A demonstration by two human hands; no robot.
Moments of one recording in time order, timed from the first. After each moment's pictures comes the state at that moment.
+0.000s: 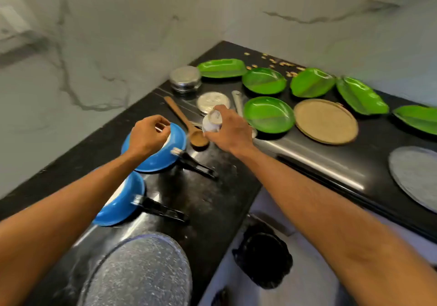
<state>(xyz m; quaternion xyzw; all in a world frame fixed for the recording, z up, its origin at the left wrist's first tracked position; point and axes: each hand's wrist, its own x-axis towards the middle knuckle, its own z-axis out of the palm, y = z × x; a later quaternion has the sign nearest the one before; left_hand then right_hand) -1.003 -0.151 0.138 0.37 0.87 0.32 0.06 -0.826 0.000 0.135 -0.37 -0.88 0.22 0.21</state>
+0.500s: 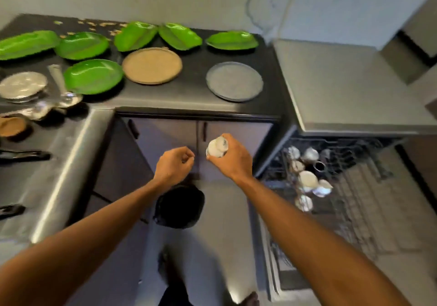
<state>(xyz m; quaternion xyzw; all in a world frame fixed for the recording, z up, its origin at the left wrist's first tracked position) -0.542 -0.114 0.047 0.62 0.70 0.24 0.27 -0.351 -0.088 0.051 -0.68 -0.66 0.24 0.23</state>
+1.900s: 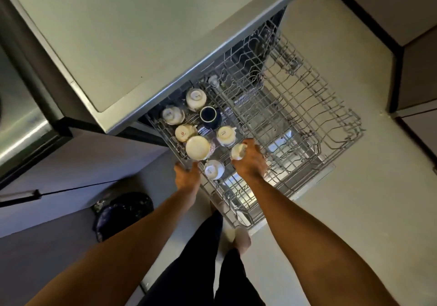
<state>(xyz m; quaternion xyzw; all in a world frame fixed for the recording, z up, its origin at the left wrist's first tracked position) -0.070 -0.055 -0.158 0.39 0.78 0.07 0.49 0.090 -0.115 -0.181 -0.89 -0.23 0.35 0.18</state>
